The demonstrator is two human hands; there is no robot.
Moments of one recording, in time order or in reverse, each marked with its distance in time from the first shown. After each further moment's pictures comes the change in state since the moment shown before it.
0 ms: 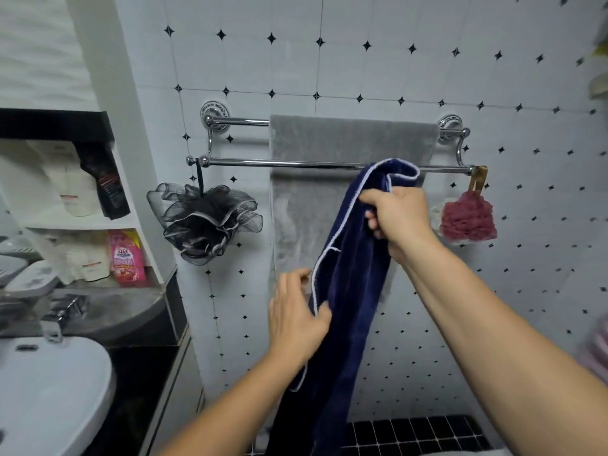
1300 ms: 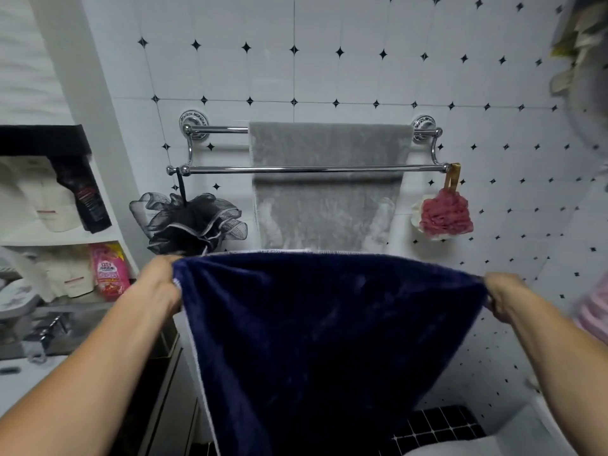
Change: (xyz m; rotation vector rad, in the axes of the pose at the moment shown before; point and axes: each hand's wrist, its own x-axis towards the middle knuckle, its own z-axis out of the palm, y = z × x) left_hand 0.097 -0.050 -0.147 -0.884 0.131 -0.875; right_hand 0.058 0.145 -0.216 -0.233 0.385 0.626
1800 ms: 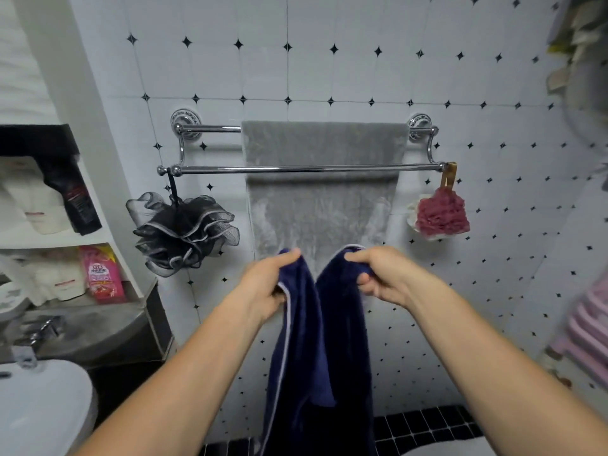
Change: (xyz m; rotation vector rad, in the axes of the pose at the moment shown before) left_hand -0.066 -0.063 0.116 -0.019 -0.426 -0.118; right_hand -0.159 -0.039 0.117 0.174 -0.818 -0.121
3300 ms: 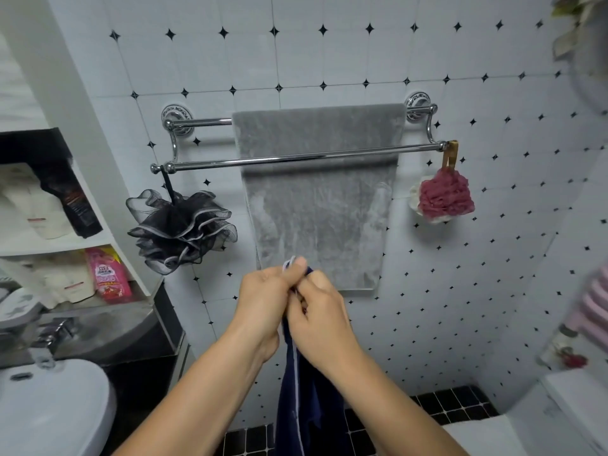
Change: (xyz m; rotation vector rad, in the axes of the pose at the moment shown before) left_hand -0.062 -0.025 0.001 0.271 0.028 0.249; right_hand -0.054 0.090 0.088 -0.685 0.180 -0.820
